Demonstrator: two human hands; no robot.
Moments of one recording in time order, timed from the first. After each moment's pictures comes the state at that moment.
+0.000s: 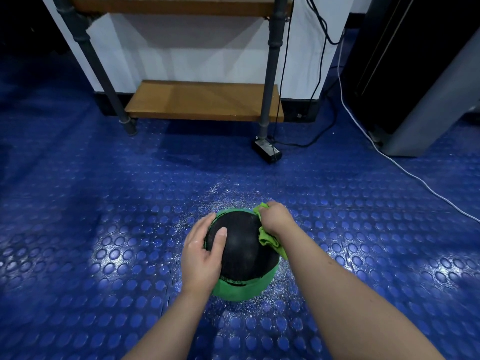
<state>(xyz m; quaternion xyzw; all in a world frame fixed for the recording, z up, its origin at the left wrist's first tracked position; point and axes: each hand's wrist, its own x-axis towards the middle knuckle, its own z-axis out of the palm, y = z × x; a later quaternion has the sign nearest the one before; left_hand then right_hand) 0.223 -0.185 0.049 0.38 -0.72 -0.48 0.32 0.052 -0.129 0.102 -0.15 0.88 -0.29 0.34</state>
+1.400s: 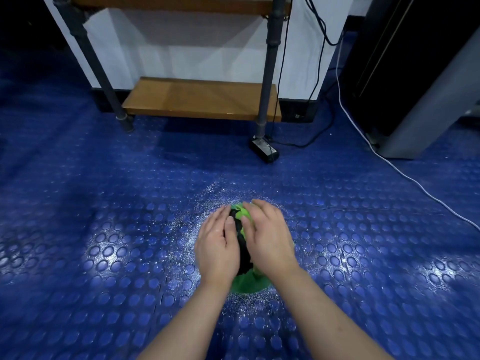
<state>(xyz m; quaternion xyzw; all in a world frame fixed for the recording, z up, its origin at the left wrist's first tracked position) 0.184 -0.159 0.063 0.42 -0.78 -0.37 0.29 0.105 -0.089 0.099 -0.41 0.86 -0.31 0.03</state>
